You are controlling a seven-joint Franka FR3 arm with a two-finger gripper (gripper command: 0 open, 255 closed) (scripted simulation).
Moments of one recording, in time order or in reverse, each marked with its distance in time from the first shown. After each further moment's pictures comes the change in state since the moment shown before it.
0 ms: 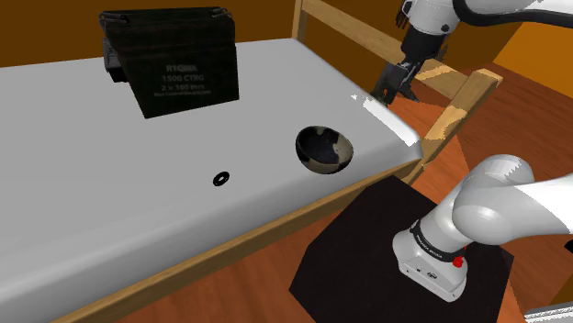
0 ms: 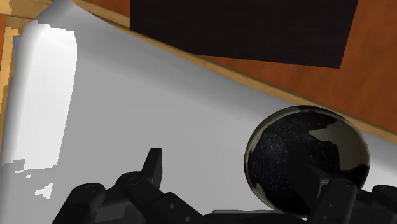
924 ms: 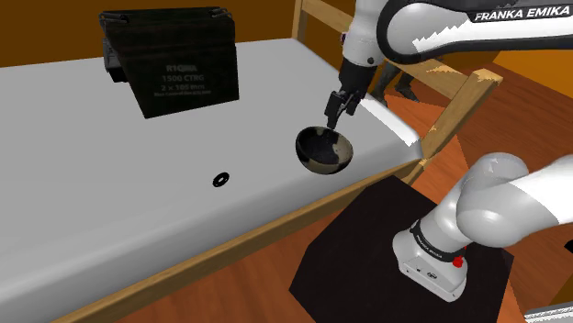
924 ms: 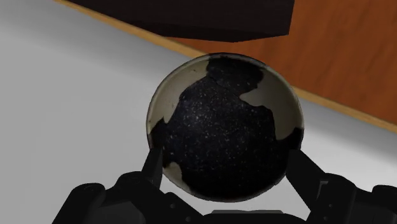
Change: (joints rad) arm 0.100 0.243 0.159 -0.003 0.175 0.225 0.211
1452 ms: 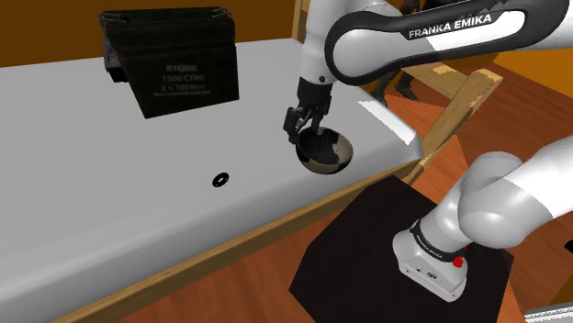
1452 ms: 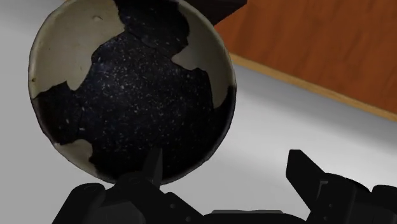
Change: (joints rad) arm 0.051 0.238 0.096 0.098 0.075 0.146 0.121
